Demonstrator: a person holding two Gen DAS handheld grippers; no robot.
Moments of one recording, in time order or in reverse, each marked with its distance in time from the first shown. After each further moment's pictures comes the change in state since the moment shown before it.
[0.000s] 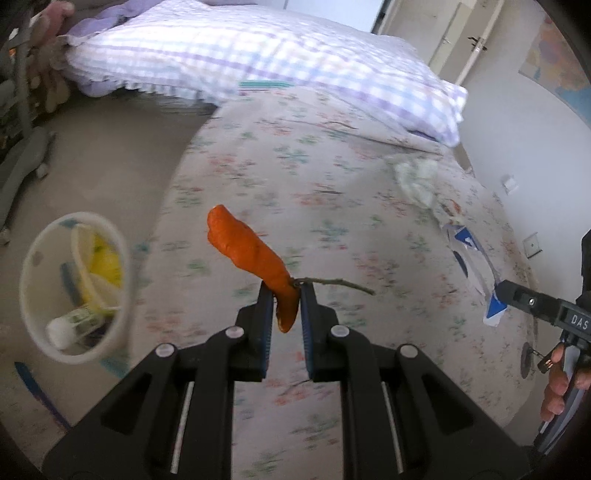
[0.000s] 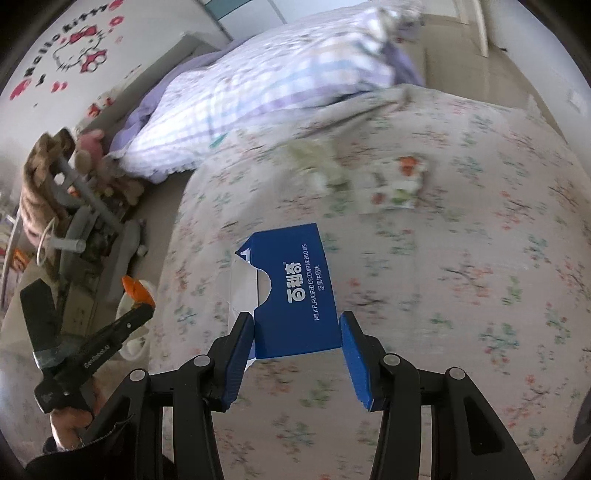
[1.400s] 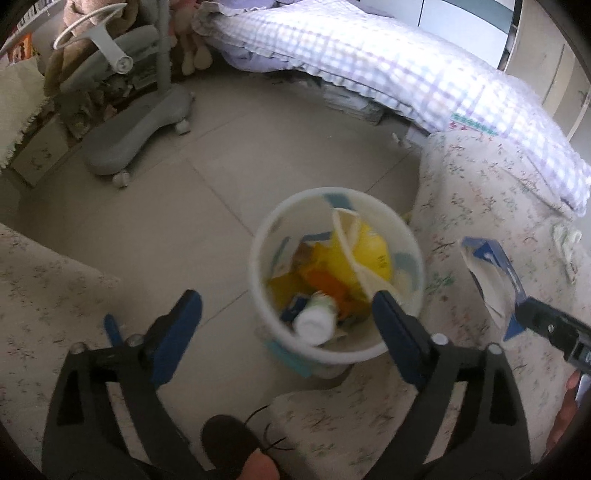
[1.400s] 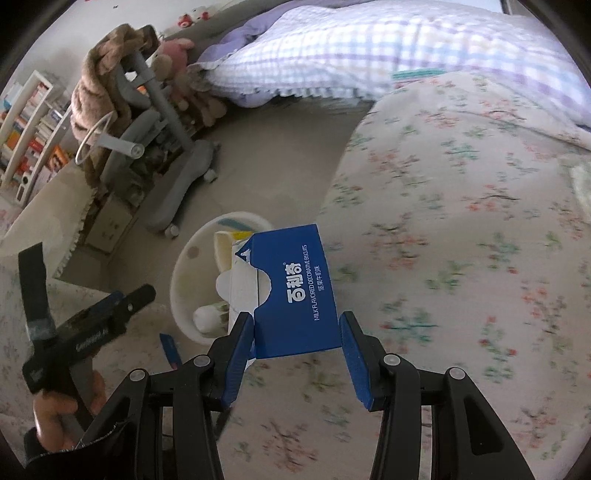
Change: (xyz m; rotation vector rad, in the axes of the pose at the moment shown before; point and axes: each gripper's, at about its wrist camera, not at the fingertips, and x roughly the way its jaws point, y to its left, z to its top) left arm -0.052 0.214 -0.033 -0.235 -0.027 0.380; right arm 0.147 0.229 -0.030 -0.299 0.146 0.149
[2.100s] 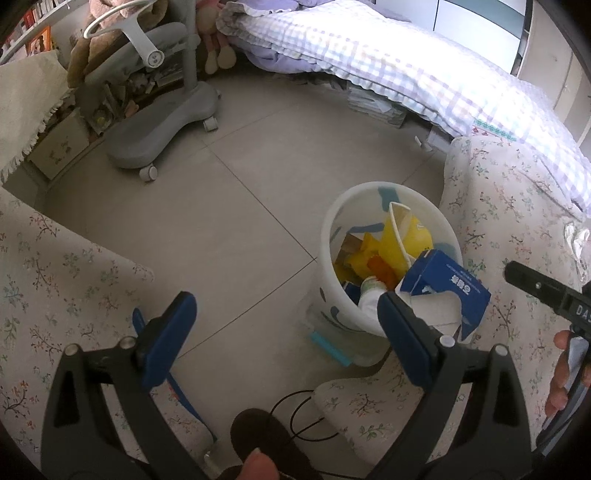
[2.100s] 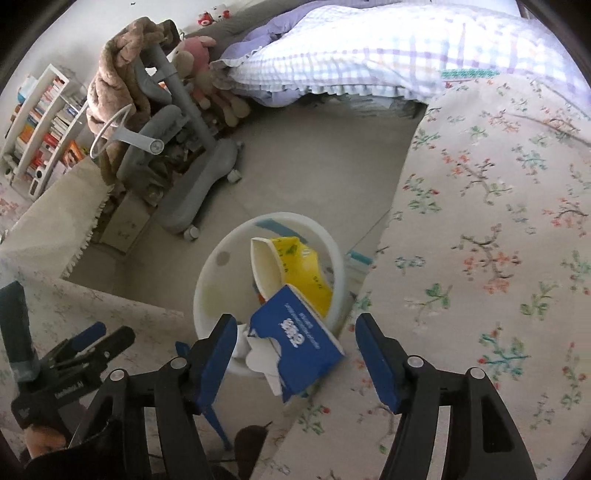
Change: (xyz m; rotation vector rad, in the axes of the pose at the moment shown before) left arm -0.014 0.045 -0.015 -0.022 -0.005 0.039; right arm 0.030 0.030 0.004 -0.028 -0.040 0.034
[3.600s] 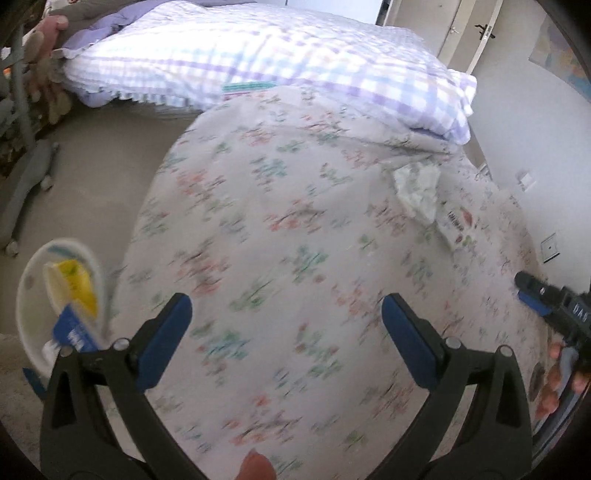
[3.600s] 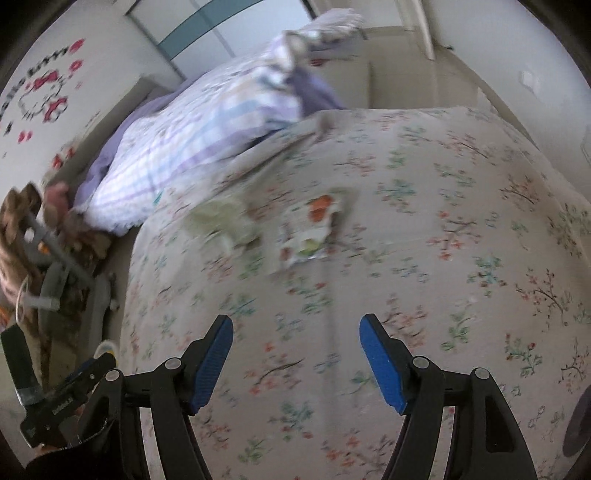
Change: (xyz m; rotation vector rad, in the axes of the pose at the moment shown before) left arm -0.018 -0.342 0.003 0.296 0.023 -0.359; right arm -0.242 -0.324 -0.068 0.523 -0.260 -0.318
